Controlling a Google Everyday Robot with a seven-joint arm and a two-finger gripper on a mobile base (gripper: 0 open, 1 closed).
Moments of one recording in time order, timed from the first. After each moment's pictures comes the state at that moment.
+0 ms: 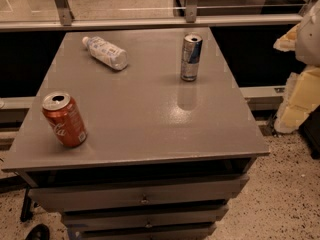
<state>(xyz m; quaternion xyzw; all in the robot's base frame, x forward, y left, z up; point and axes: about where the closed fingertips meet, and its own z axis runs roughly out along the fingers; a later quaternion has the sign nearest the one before) 0.438 -0.216 0.977 -0.60 0.78 -0.04 0.16</state>
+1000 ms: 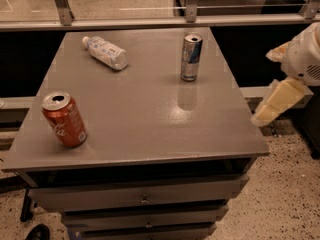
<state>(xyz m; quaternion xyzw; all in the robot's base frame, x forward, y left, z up) 0.494 -0.225 0.925 -0.55 0.80 0.02 0.25</state>
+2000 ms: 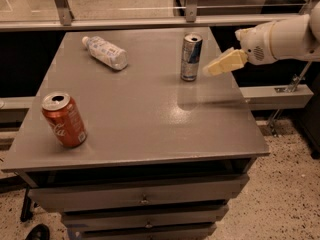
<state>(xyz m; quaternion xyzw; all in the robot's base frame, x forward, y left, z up) 0.659 -0.176 0.916 -0.41 0.76 0.15 0.47</state>
